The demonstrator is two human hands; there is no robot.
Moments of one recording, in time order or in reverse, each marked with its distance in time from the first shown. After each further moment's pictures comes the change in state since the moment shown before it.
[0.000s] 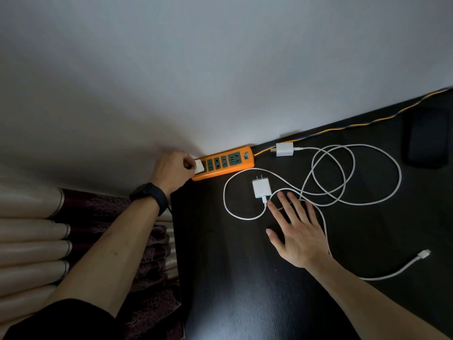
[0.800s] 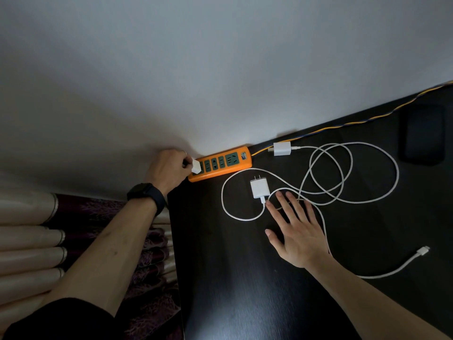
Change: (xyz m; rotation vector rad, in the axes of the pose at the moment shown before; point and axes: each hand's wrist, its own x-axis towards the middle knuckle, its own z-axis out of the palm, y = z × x) left_hand 0.011 -0.004 0.002 0.123 0.045 0.180; right_hand 0.001 0.001 0.001 0.010 -0.002 0.007
